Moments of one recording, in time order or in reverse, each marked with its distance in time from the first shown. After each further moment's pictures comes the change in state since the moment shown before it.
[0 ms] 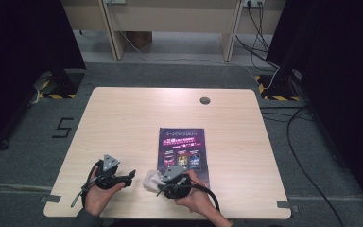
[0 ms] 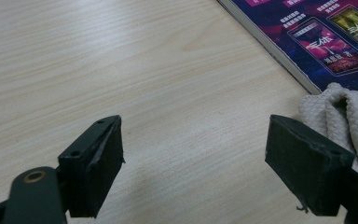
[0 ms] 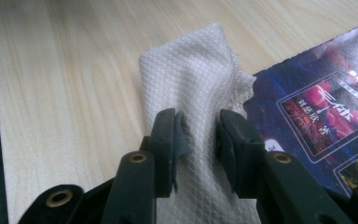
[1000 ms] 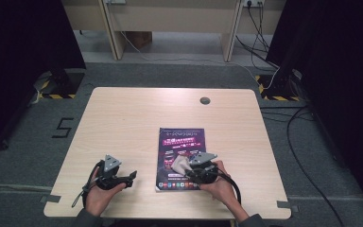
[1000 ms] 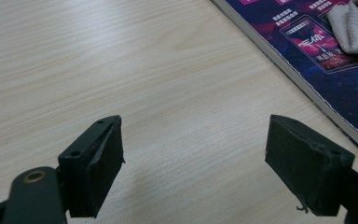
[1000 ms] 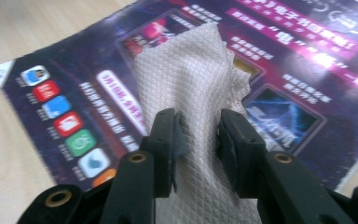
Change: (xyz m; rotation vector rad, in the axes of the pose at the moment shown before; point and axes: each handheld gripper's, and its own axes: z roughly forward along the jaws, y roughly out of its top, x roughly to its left) left arm -0.003 0.000 0.001 -0.001 -0.012 0.004; right arm -0.063 -0.039 -0.039 0.017 -0.156 0.161
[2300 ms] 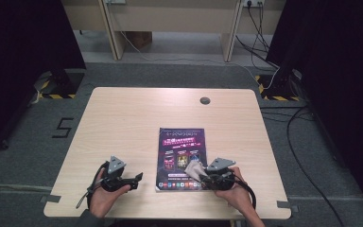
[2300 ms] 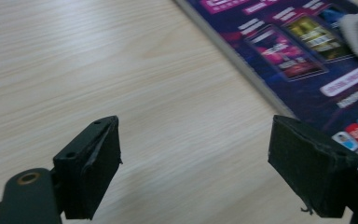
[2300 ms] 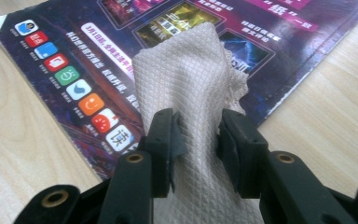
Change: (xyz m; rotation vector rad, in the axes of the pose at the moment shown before) left arm -0.025 0.002 0.002 -0.034 -0.100 0.003; right arm -0.017 -0.035 -0.034 0.004 -0.037 0.041
